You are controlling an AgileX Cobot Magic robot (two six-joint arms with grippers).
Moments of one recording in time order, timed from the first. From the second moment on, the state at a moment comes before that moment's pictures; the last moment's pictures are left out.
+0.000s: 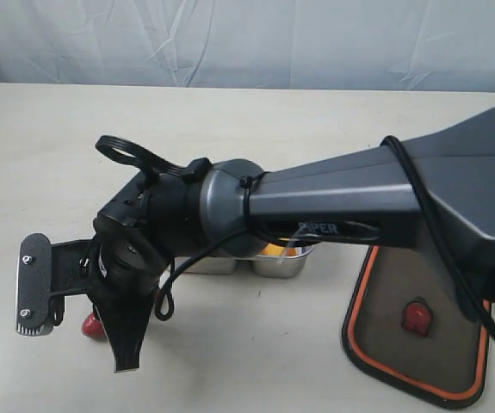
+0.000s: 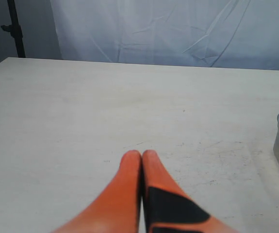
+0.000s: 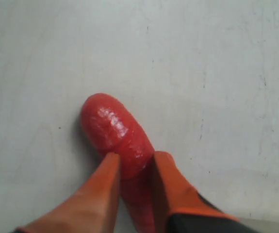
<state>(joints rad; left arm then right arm) 0.03 0.00 0.00 -0.02 0.30 -0.04 1.22 2.14 -1.46 0.00 0.56 -0.74</state>
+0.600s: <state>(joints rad) 0.03 0.00 0.00 -0.02 0.30 -0.04 1.23 2.15 -1.46 -0.13 0.54 -0.60</state>
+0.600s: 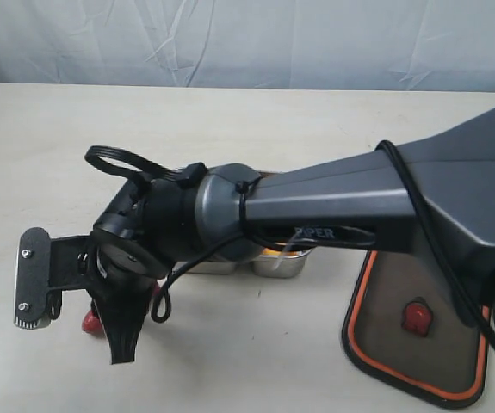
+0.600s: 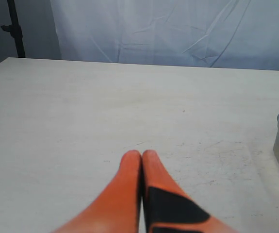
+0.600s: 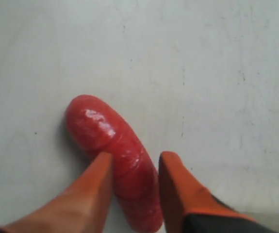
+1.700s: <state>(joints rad) 0.03 0.00 0.00 -0.02 0.30 -0.04 1.23 2.18 -1.49 -0.18 0.58 -0.58</state>
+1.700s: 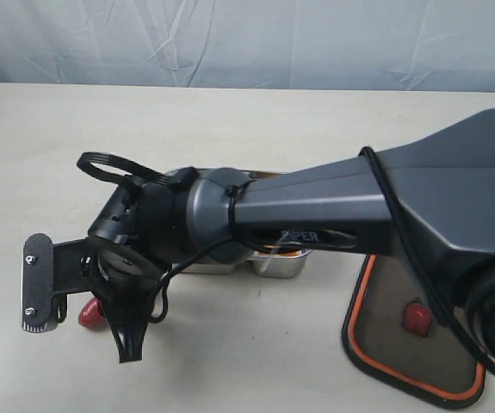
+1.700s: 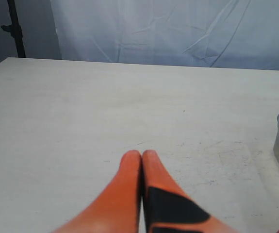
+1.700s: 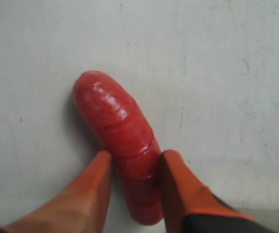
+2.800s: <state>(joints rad) 0.03 0.00 0.00 -0.02 0.30 -0.04 1.23 2.17 -1.47 -0.28 0.60 -0.48</state>
